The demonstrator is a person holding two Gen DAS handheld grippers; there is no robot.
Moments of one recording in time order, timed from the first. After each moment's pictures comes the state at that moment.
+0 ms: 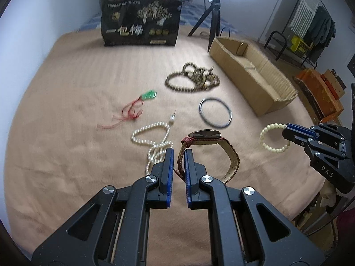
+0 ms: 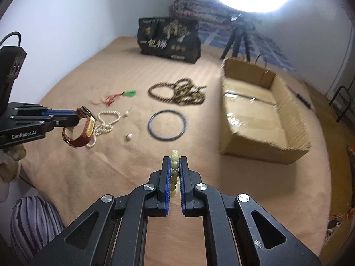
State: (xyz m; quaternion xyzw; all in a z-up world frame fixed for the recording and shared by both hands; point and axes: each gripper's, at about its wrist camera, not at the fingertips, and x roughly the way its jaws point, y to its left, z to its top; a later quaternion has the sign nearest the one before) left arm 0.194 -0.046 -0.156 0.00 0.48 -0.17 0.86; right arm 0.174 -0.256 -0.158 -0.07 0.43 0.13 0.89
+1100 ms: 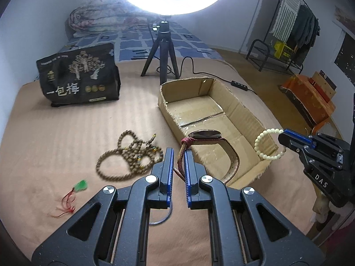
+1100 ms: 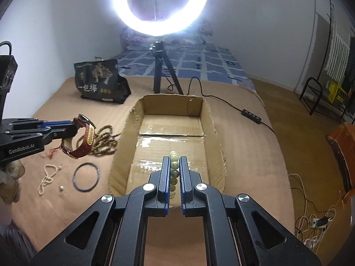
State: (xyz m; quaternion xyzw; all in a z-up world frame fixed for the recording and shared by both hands) left arm 0.299 -0.197 -0.121 0.01 0.43 -0.22 0.87; right arm 0.245 -0.382 -0.123 -0.03 0.37 0.03 0.93
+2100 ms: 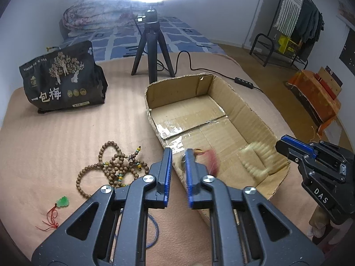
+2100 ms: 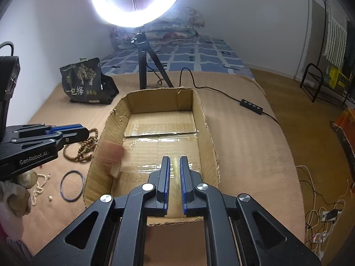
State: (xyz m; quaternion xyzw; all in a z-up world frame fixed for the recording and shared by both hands) left arm 0.330 -0.241 -0.141 0.03 0.44 -0.21 0.87; right arm 0.270 -0.406 -0.143 0.01 0.39 0.02 0.92
